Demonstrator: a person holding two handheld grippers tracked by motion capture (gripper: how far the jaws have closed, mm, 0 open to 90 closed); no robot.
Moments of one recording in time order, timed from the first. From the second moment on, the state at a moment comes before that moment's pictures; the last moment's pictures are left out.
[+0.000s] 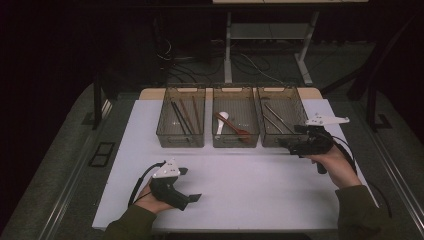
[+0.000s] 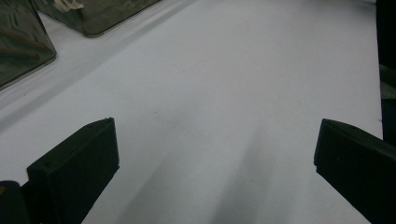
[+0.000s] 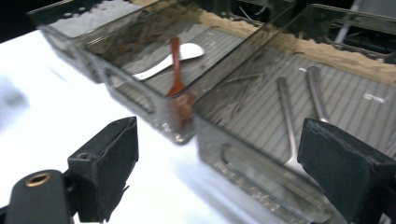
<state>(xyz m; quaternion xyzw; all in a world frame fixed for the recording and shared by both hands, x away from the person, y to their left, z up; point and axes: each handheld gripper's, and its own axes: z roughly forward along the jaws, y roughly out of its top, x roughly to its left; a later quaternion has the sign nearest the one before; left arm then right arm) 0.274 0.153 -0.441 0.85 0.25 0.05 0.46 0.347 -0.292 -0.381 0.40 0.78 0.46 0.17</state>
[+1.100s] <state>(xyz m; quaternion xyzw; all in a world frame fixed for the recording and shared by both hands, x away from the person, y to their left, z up) 0.273 0.154 -0.440 0.85 0.25 0.06 0.46 0.266 -0.296 -0.438 0.38 0.79 0.45 0.16</state>
